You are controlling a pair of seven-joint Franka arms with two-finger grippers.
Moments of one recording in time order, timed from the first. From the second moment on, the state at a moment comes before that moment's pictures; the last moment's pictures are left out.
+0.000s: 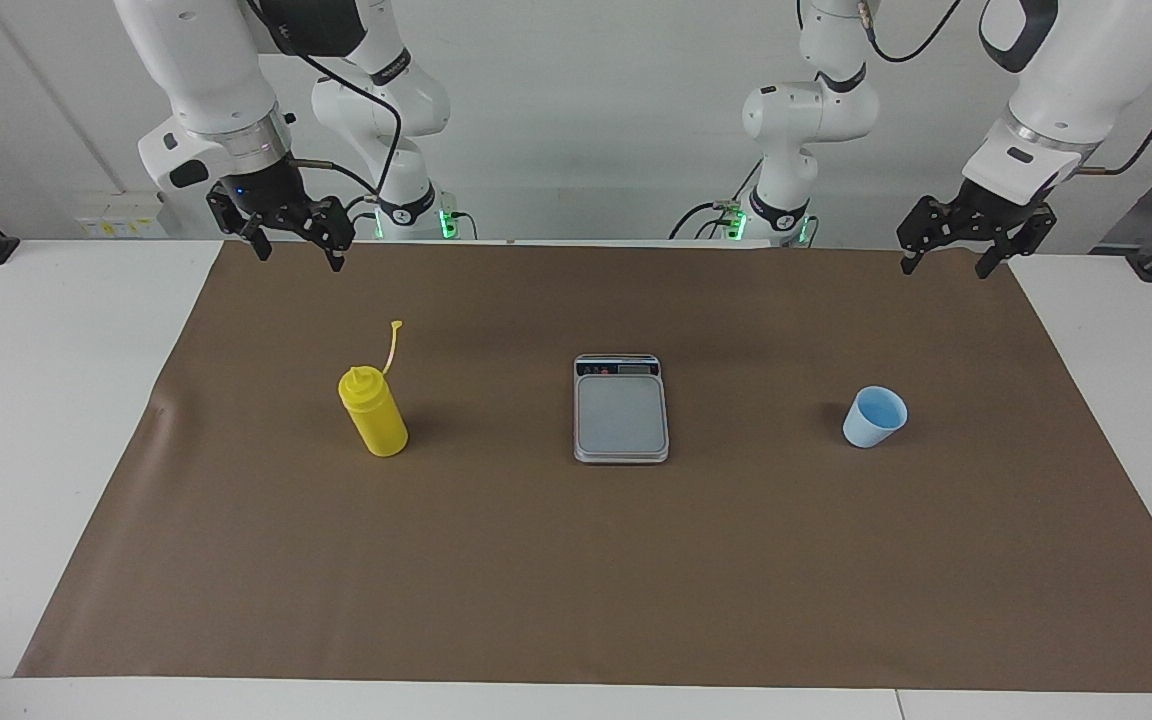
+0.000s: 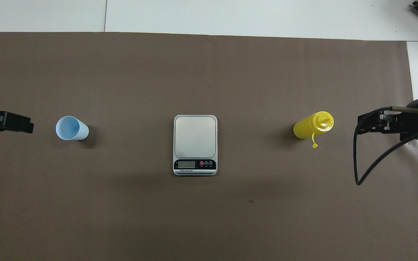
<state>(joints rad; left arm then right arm) -0.01 -0.08 -0.05 -1.65 -0.02 1.58 0.06 -0.05 -0.05 0.10 -1.64 -0.02 1.54 0.23</state>
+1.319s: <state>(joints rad) -0.01 -0.08 -0.04 -1.65 -0.02 1.58 0.06 -0.05 -0.05 0.10 -1.64 -0.02 1.54 0.23</state>
